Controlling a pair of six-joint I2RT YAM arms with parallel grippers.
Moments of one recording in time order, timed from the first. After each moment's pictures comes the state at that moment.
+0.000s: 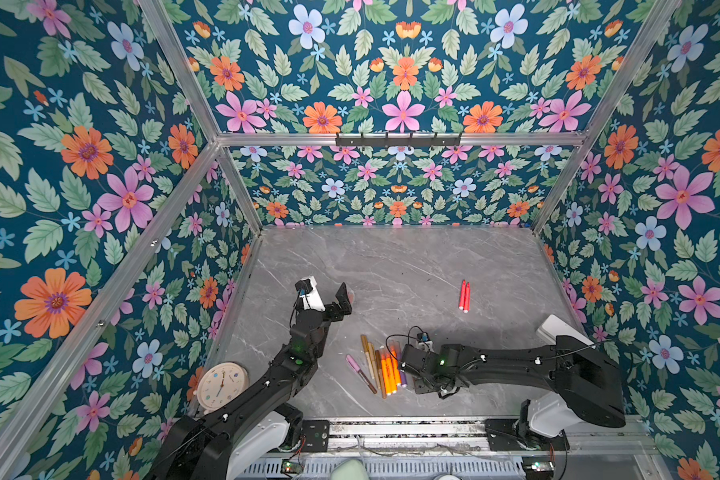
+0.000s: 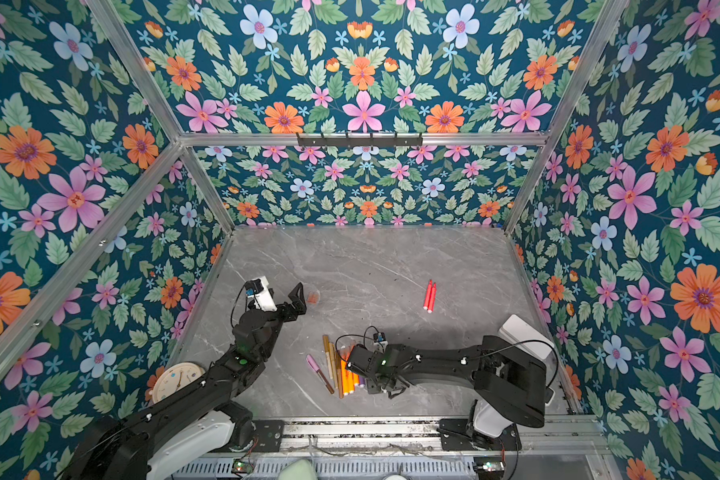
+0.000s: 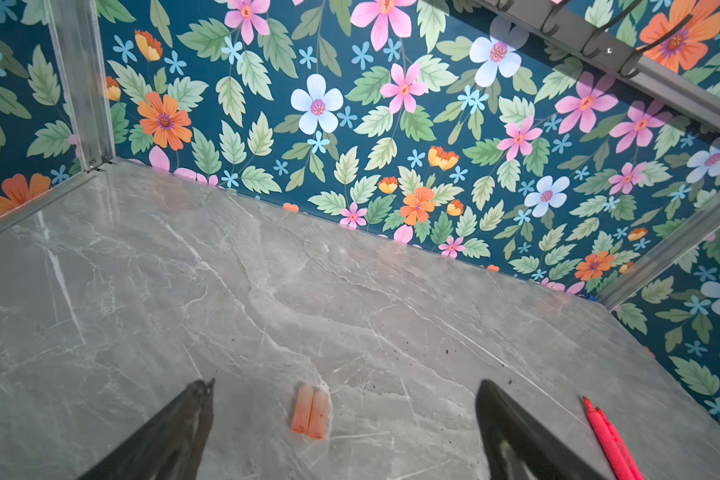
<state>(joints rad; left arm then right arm) -0.51 0.97 0.32 0.53 -0.40 -0.40 1.18 1.57 0.85 -0.68 0.17 1.01</state>
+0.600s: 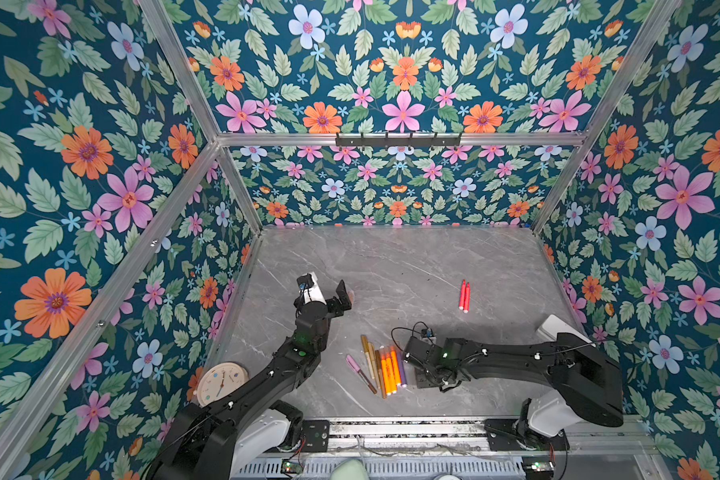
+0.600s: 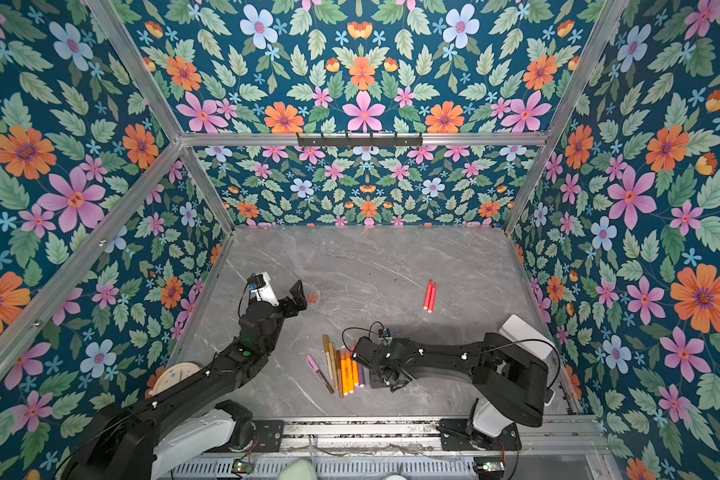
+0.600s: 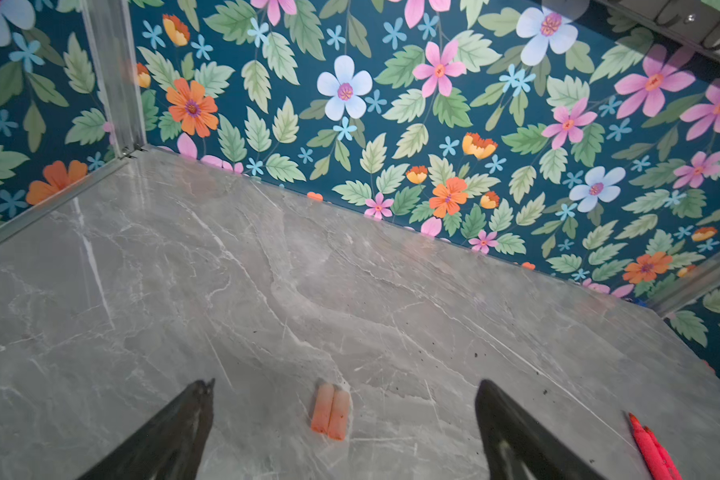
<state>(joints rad) -0.51 1.06 0.40 0.45 -0.42 -0.41 1.09 1.53 0.81 -0.66 0.13 1.00</state>
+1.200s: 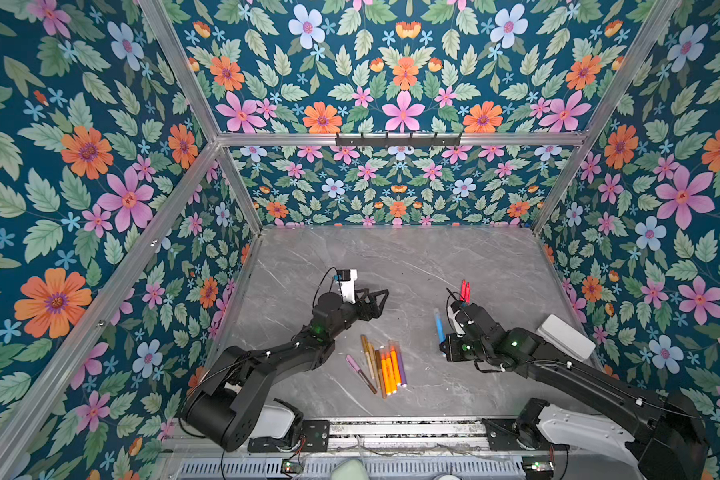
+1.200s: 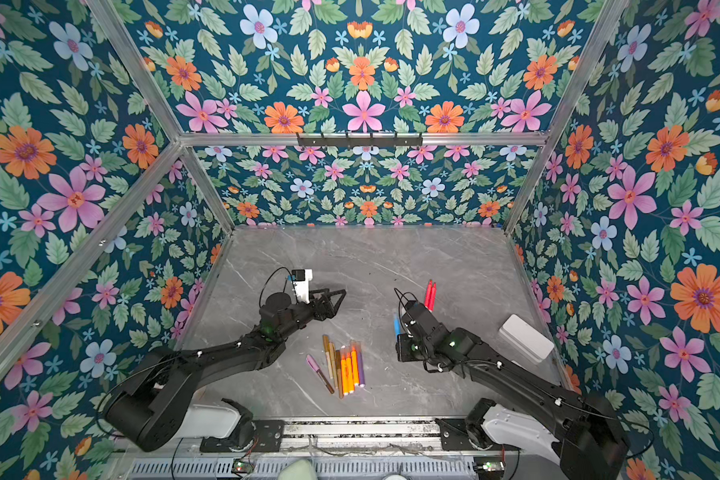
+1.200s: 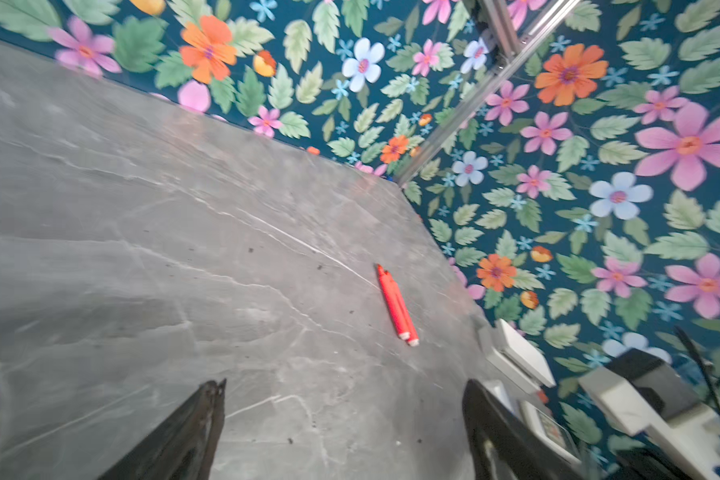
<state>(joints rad) -0.54 1.42 0.46 0.81 0.29 -0.64 0.76 1.08 0.71 -0.58 -0.11 0.64</state>
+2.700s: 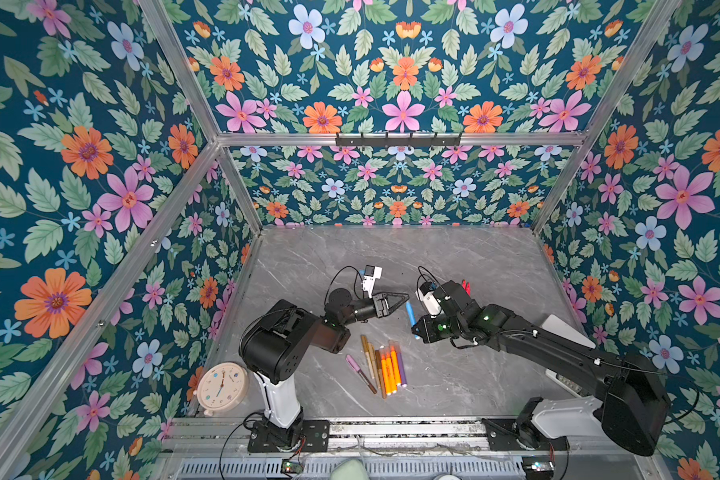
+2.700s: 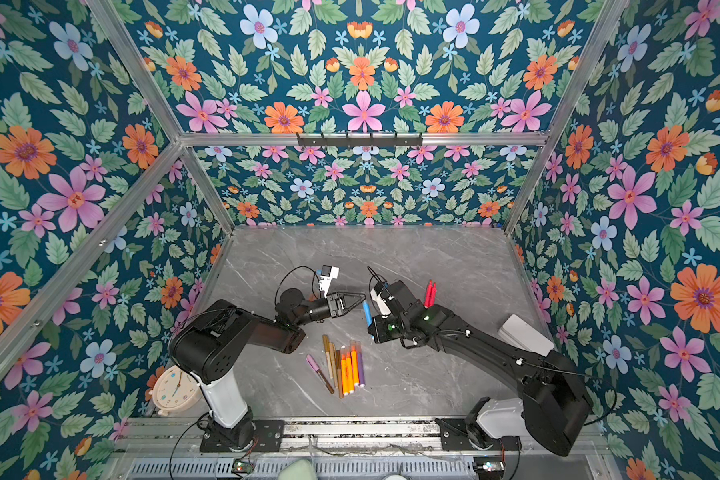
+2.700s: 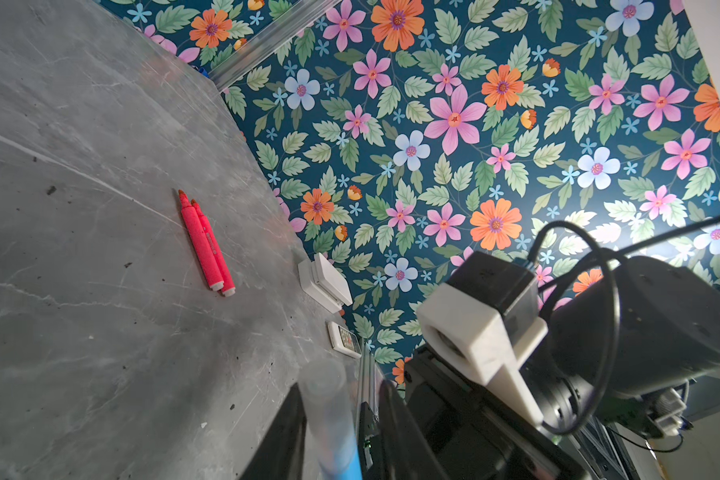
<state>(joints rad) -0.55 1.81 0.59 1.34 0.77 -1.10 0.76 1.34 0.92 -0.46 -0.23 0.50</state>
